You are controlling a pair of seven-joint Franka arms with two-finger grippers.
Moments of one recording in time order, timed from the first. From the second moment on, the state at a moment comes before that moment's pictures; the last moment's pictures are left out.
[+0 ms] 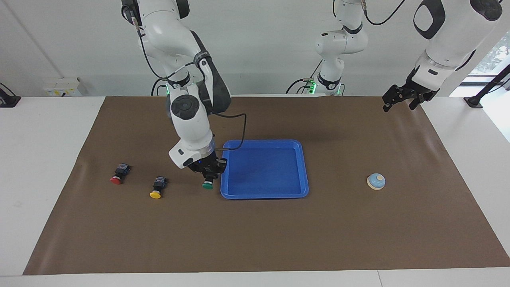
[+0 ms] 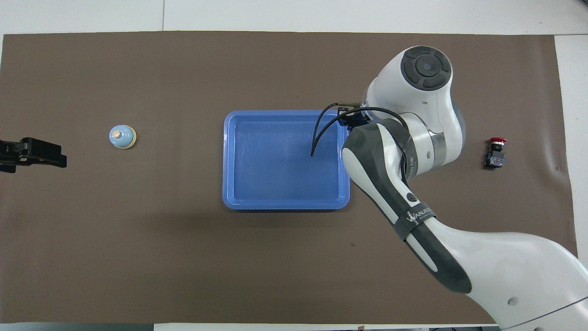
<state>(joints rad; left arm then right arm) 0.05 -0.09 -0.05 -1.74 -0.03 1.60 -0.02 0.35 0.41 0.02 -1.61 0.06 2.05 0.47</state>
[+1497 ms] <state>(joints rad) 0.05 -0.09 -0.05 -1.74 -0.03 1.60 -0.02 0.49 0.41 0.02 -1.80 0.06 2.24 0.67</state>
